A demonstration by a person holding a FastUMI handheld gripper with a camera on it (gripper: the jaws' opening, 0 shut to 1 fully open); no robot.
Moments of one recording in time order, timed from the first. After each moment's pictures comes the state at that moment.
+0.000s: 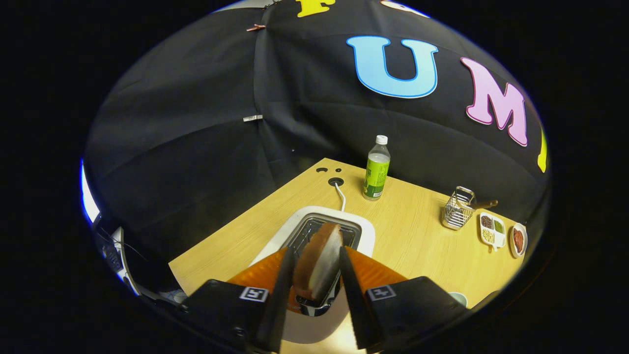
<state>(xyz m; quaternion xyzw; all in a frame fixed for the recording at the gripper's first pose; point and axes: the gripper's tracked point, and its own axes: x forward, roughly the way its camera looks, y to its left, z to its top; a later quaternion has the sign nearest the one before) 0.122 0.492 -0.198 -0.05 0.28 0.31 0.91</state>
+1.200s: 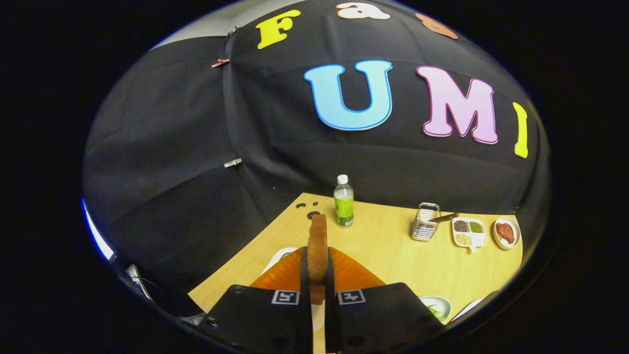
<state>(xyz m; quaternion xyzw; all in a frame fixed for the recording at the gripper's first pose) 0.152 0.416 -0.081 0.03 0.22 0.25 0.94</state>
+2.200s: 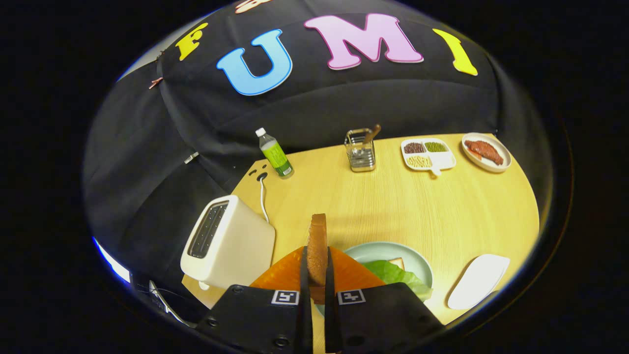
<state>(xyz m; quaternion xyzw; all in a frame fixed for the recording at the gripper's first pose) 0.130 0.245 -0.235 0.14 0.37 0.18 0.90</state>
